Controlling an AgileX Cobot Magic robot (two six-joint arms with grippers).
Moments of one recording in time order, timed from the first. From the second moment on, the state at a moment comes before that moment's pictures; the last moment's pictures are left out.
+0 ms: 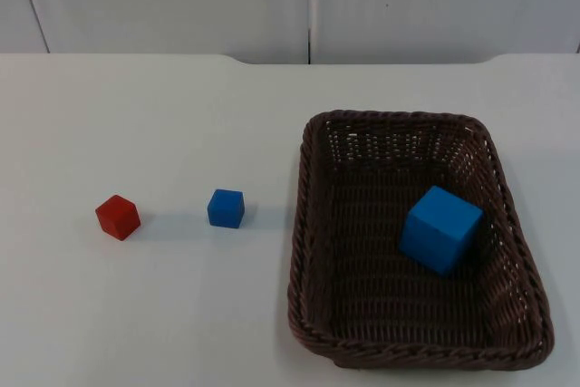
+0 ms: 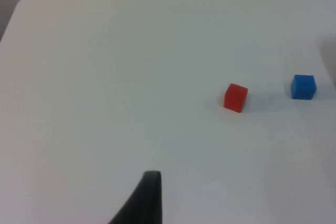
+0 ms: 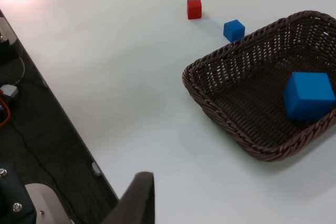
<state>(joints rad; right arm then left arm) 0.93 0.00 -0.52 0.00 1.09 -0.03 0.00 0.00 -0.50 -0.07 1.07 0.06</state>
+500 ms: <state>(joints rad) 0.86 0.00 -0.52 0.01 1.09 -0.03 0.02 0.00 -0.50 -0.07 1.07 0.06</state>
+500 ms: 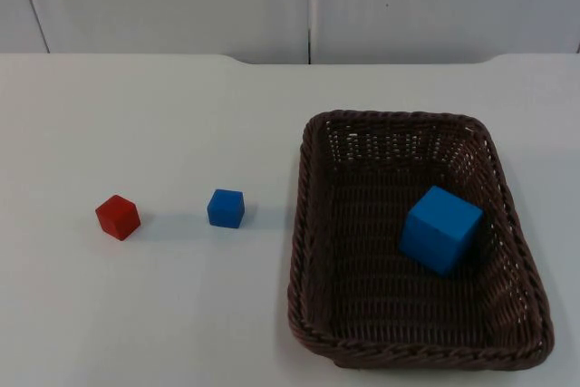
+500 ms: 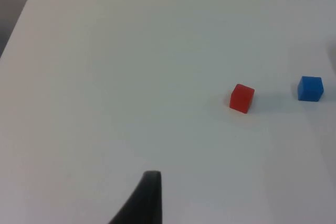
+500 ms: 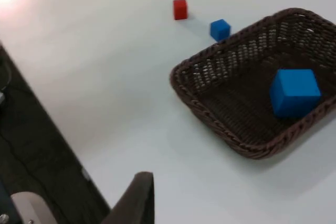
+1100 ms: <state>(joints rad) 0.62 0.00 -0.52 0.01 1.08 -0.03 0.02 0.00 -0.50 -0.07 1.07 0.06</state>
